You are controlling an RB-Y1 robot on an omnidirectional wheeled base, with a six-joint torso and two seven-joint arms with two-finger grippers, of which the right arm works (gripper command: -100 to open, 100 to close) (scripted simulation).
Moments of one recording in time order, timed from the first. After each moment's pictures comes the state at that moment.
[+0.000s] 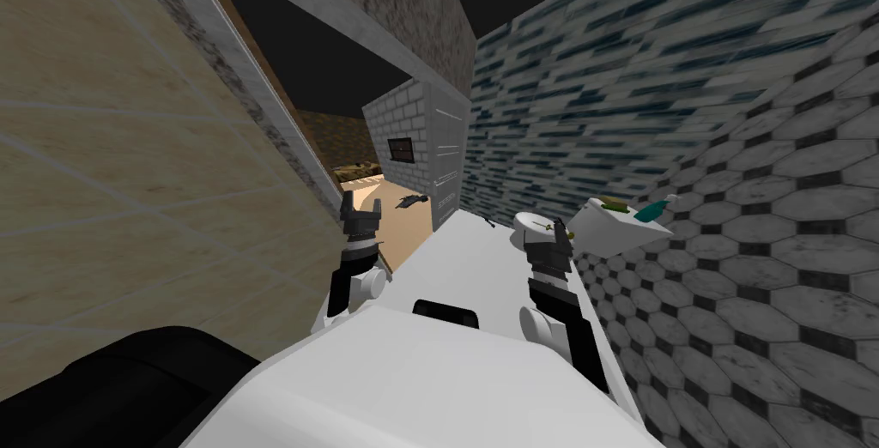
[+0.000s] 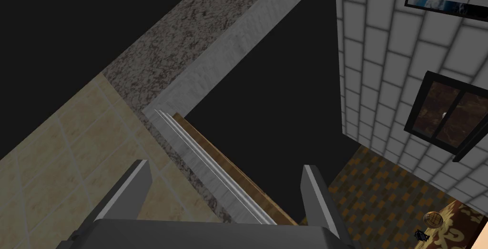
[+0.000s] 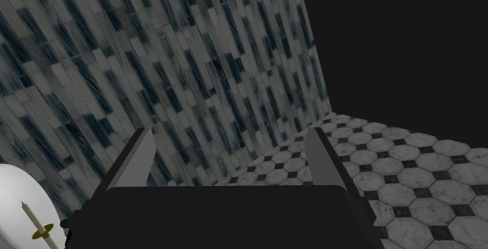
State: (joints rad) arm 0.51 0.01 -0.04 -2.20 -0.12 -0.36 -0.16
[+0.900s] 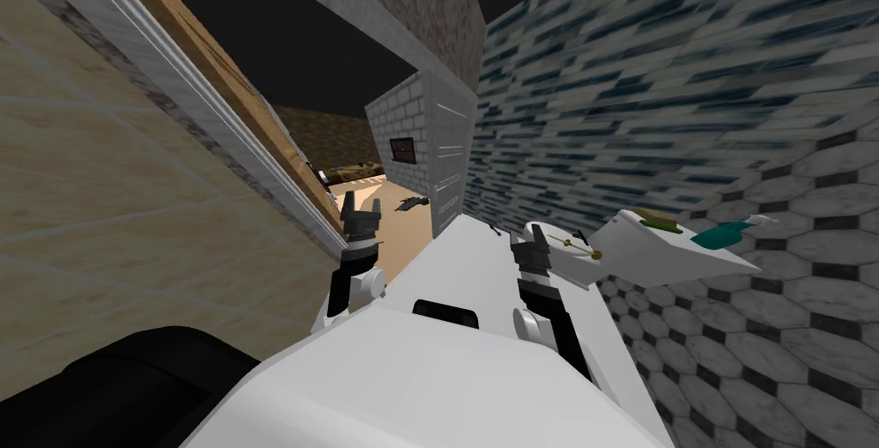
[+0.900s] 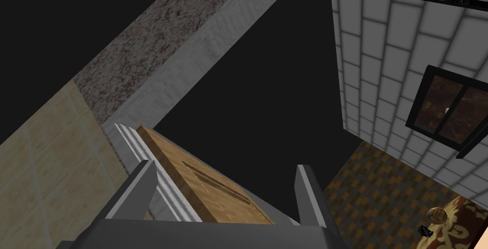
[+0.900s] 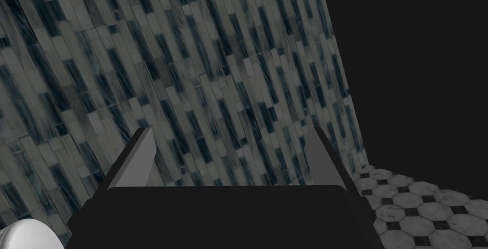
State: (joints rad) arm 0.51 -0.05 0.04 -2.15 -0.05 -0.37 -0.19
